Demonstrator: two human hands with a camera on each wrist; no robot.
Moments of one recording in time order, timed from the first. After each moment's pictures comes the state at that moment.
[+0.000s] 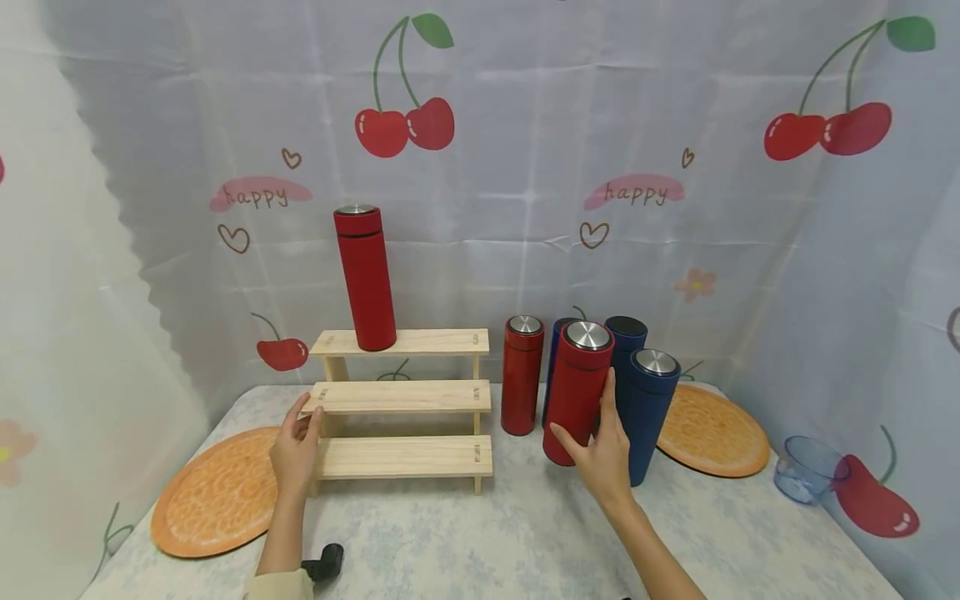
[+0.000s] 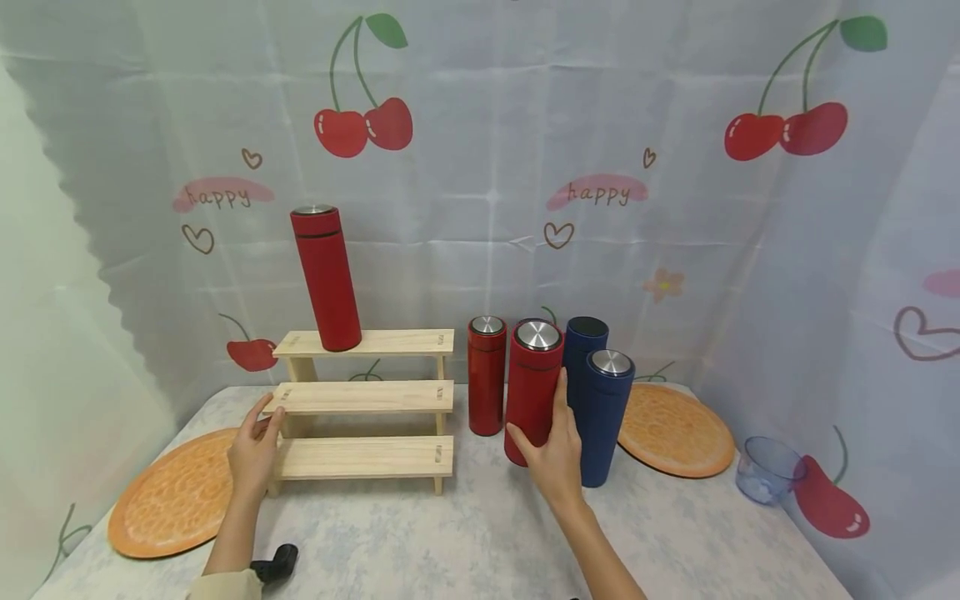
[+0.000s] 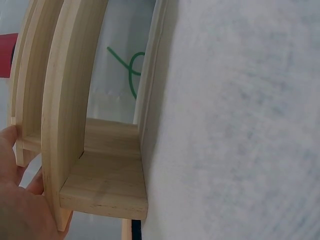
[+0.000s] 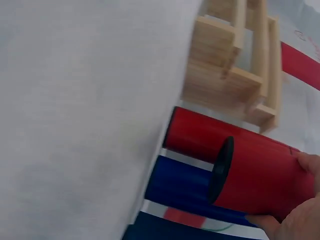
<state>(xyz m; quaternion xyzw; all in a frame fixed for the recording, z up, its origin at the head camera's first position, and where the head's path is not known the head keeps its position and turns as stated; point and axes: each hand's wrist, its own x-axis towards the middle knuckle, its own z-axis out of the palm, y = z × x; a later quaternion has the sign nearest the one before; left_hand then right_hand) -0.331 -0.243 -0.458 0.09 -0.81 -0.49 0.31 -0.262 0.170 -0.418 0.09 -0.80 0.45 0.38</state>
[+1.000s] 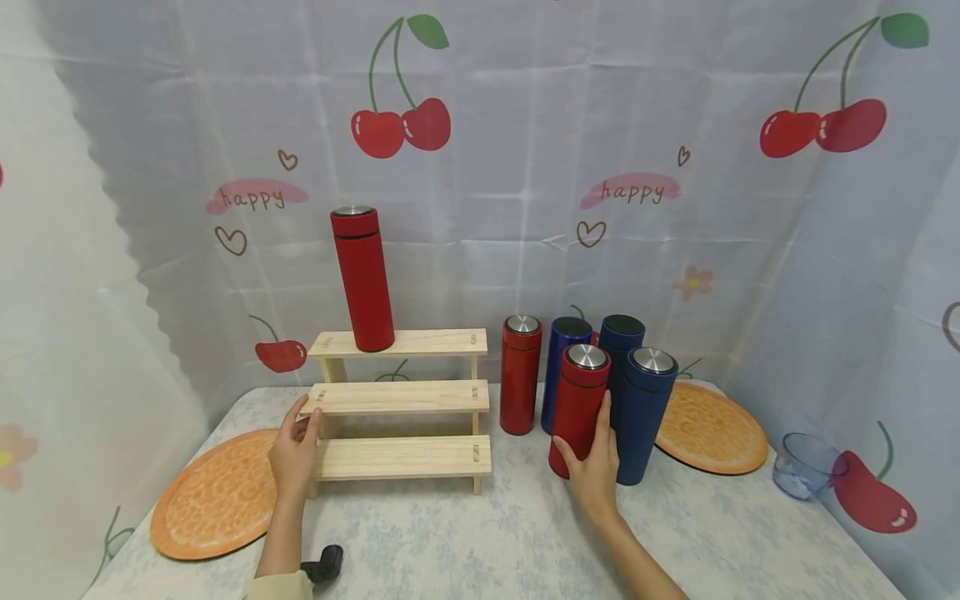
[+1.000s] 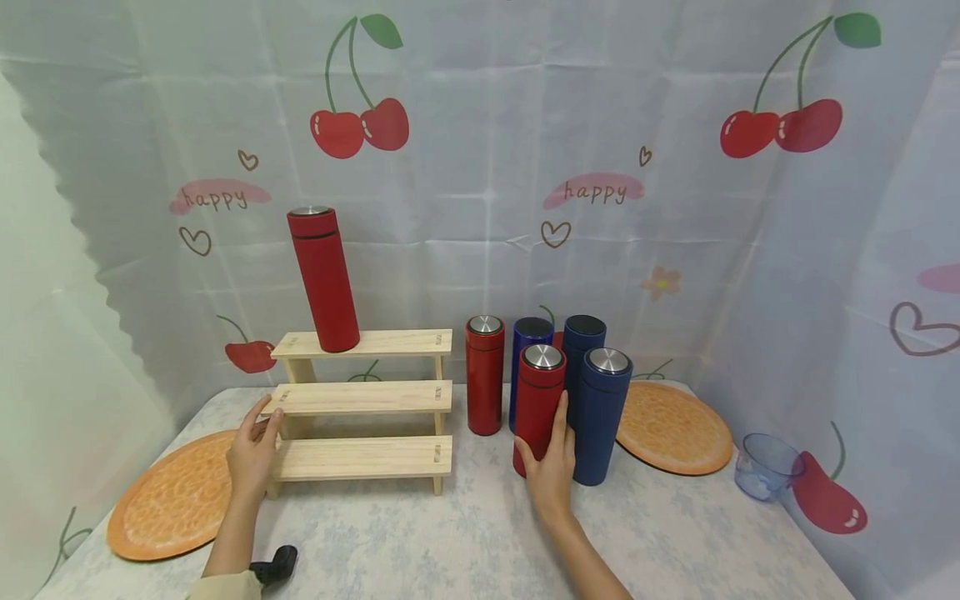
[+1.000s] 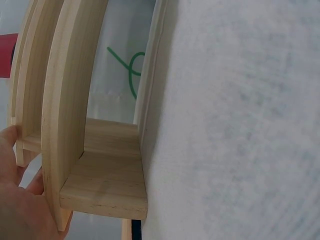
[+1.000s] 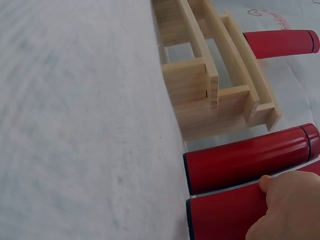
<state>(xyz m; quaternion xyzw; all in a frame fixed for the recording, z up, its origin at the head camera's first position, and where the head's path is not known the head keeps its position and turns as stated) -0.331 -0.244 -0.457 0.10 -0.81 -0.48 0.31 -0.277 0.170 -0.474 0.01 -0.80 0.44 0.40</state>
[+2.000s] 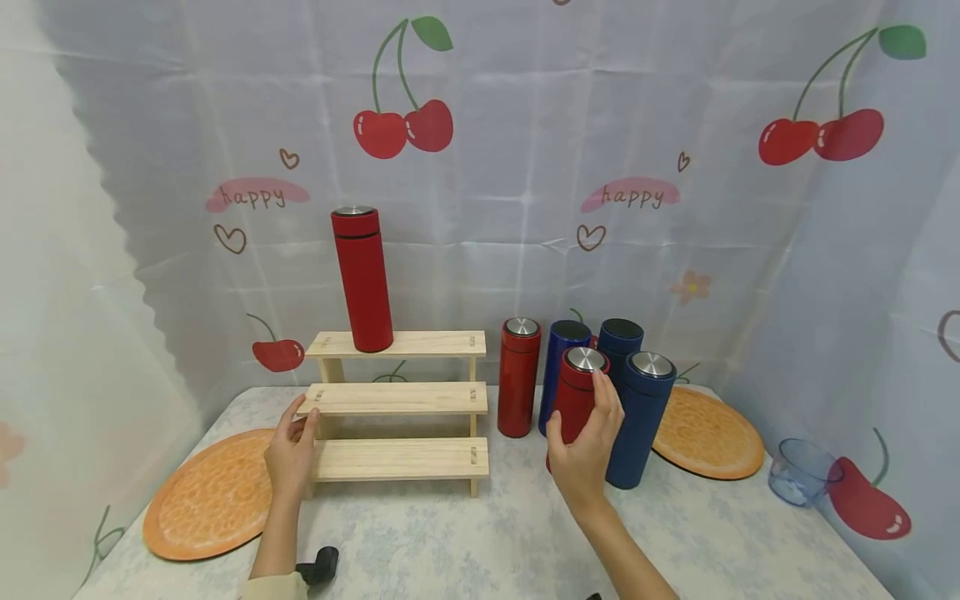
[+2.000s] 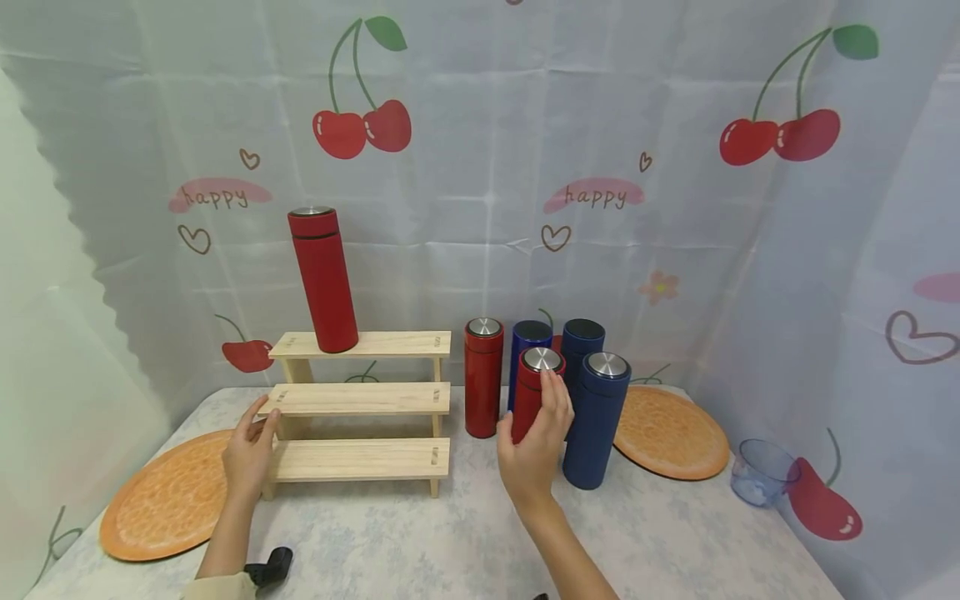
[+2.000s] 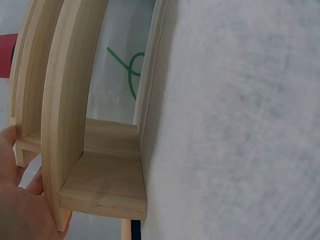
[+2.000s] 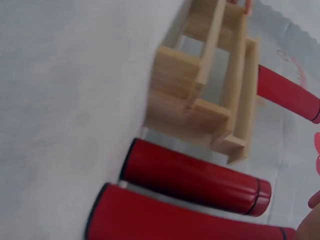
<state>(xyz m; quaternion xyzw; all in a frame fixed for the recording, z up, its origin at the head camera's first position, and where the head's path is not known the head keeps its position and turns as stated) -0.333 -0.244 -0.459 0.10 -0.81 -0.49 0.30 -0.259 0.133 -0.395 0.11 -0.72 0.39 0.56</state>
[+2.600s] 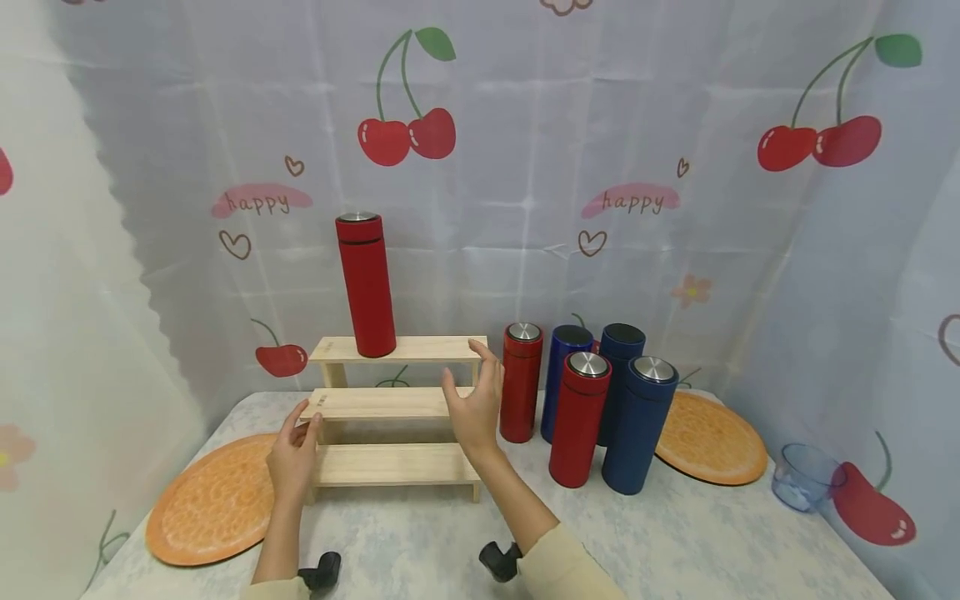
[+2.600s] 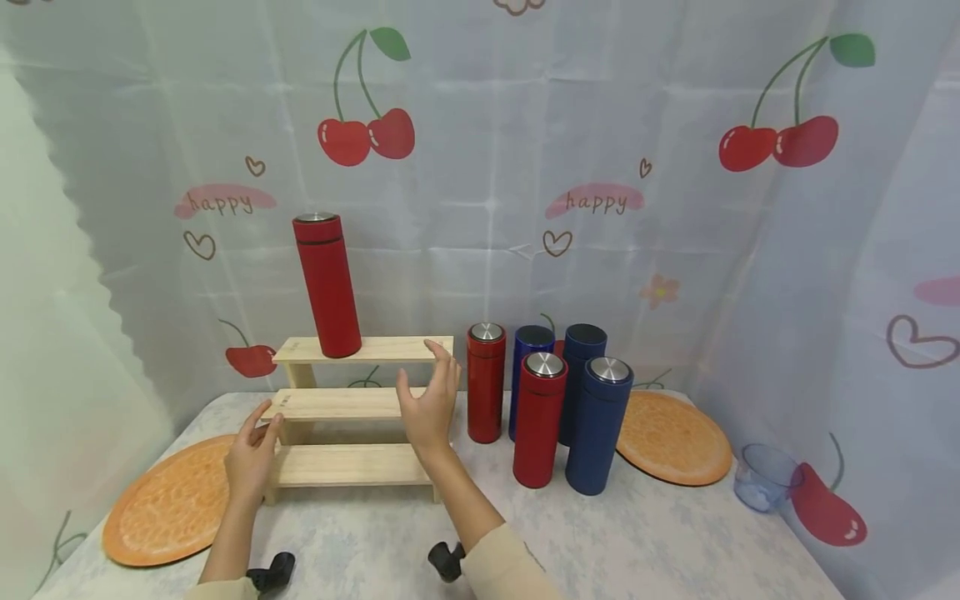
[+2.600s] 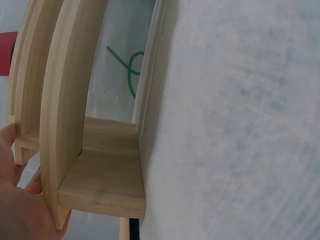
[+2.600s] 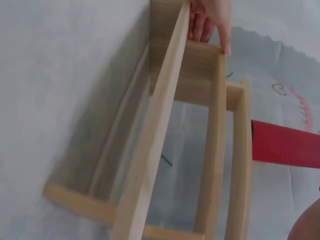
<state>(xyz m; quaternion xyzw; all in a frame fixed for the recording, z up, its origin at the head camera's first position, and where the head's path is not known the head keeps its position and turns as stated) -0.332 -0.245 -0.456 0.11 -0.81 -0.50 0.30 -0.326 0.013 -0.373 0.16 -0.70 0.53 0.46</state>
